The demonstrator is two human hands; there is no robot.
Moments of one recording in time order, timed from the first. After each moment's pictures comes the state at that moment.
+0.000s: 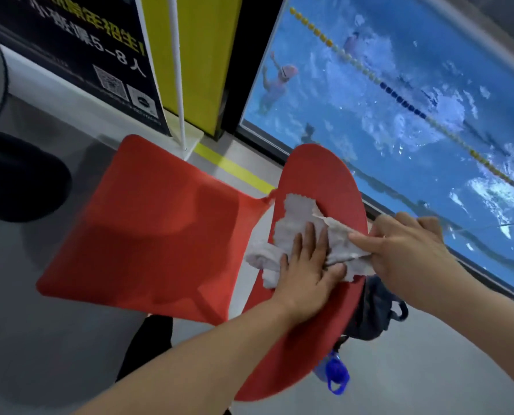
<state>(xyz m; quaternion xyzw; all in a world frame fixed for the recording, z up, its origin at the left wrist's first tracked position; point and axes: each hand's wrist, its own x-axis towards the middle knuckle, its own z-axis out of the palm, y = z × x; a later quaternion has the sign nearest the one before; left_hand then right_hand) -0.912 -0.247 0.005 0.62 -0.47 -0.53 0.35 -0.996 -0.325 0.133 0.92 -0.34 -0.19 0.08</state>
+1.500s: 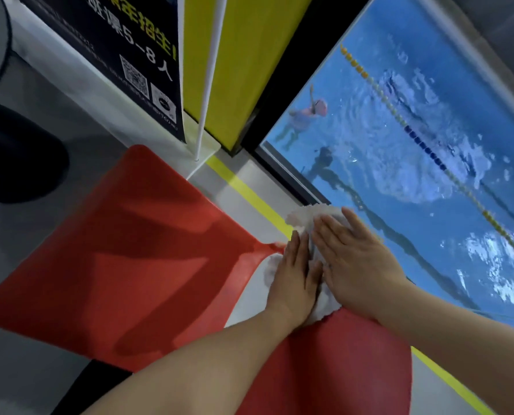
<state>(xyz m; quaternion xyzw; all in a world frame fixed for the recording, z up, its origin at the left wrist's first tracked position) -0.860 -0.359 -0.076 0.68 -0.35 -0.45 0.46 -0.883 -0.434 0.046 0.86 -0.08 -0.43 0.25</state>
